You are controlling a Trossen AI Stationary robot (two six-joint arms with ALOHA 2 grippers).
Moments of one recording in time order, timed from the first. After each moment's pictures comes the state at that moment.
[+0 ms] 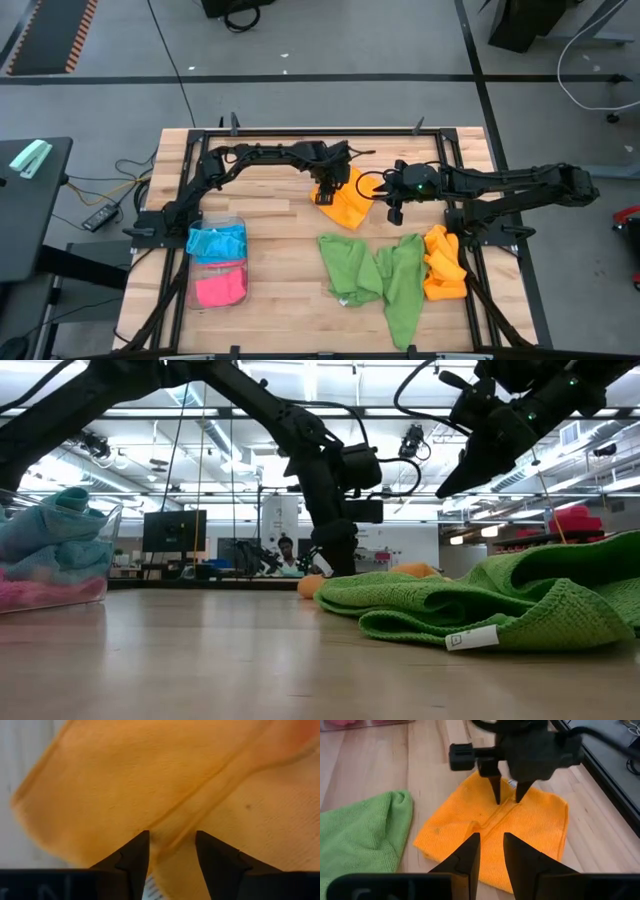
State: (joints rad) left arm 0.32 2.27 1.76 -0.66 0.09 0.43; right arm -0.14 0.97 0.57 -0.24 0.12 0.00
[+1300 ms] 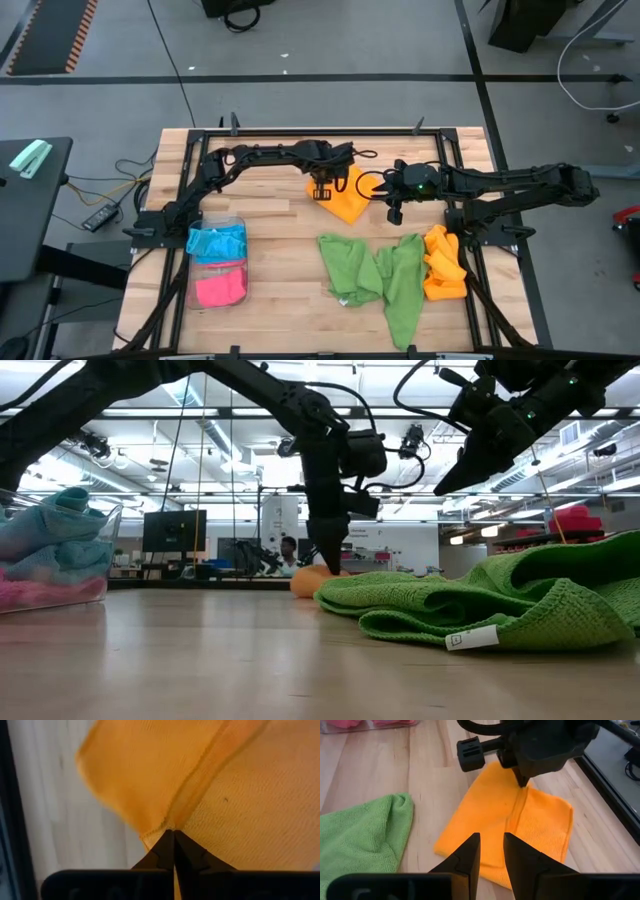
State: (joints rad) left arm 0.29 2.27 1.87 -0.86 -0.22 0.37; right arm -0.14 0.97 0.57 -0.22 0.12 -0.02
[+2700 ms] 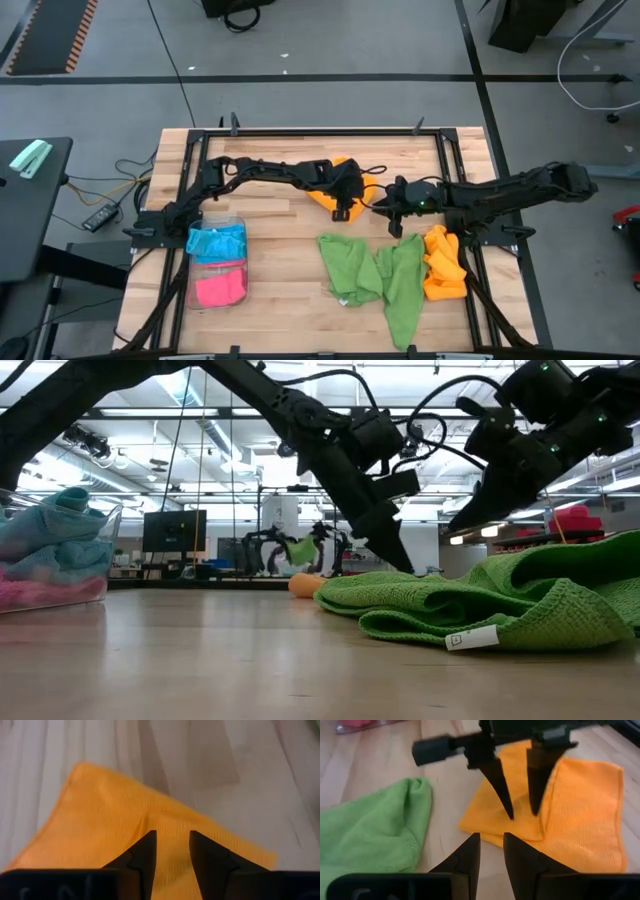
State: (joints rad) left arm 0.19 2.25 1.68 -0.31 0.07 0.32; right arm -0.05 0.99 0.34 0.05 0.13 0.15
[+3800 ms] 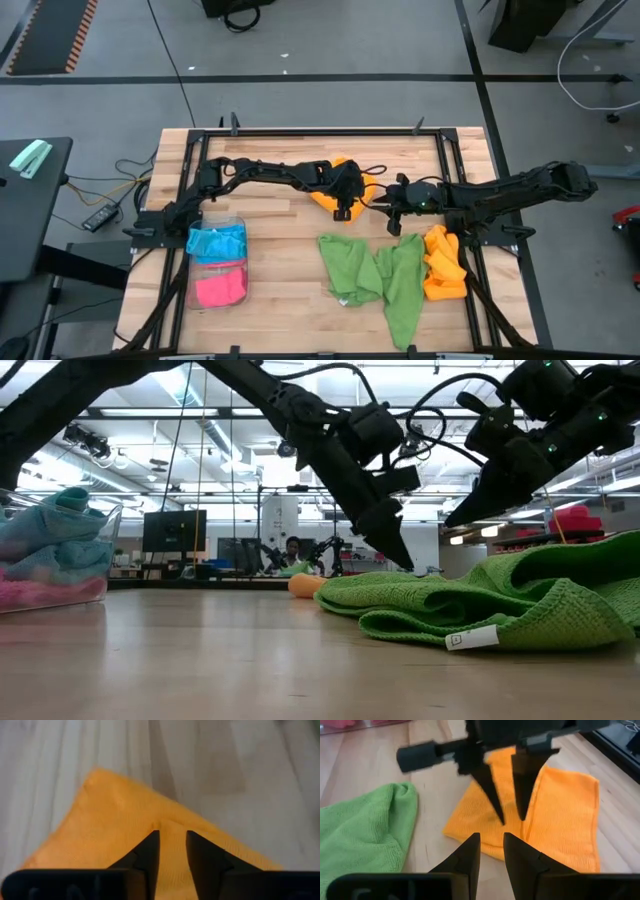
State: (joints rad) left arm 0.17 2.23 1.67 -0.29 0.02 0.29; right arm -0.04 0.99 0.34 0.06 0.22 0.12
